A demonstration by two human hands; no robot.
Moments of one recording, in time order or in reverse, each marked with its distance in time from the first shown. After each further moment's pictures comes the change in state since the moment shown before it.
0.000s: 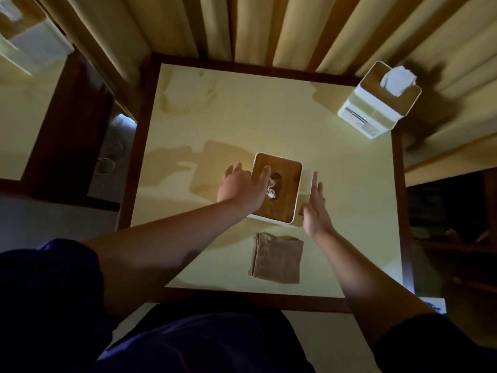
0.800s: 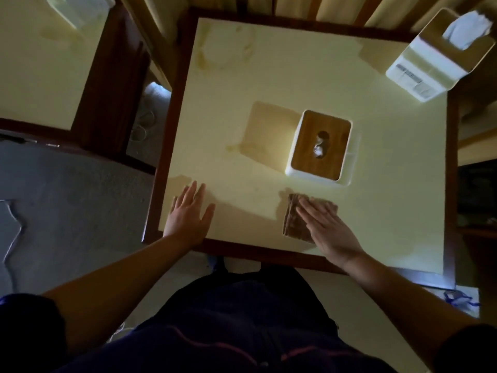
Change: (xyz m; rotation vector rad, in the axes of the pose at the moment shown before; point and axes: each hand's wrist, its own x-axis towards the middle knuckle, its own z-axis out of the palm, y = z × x) left_hand -0.115 -0.240 0.008 0.234 0.070 0.026; right_hand -0.097 0.085 0.055 -0.786 -0.135 -0.799
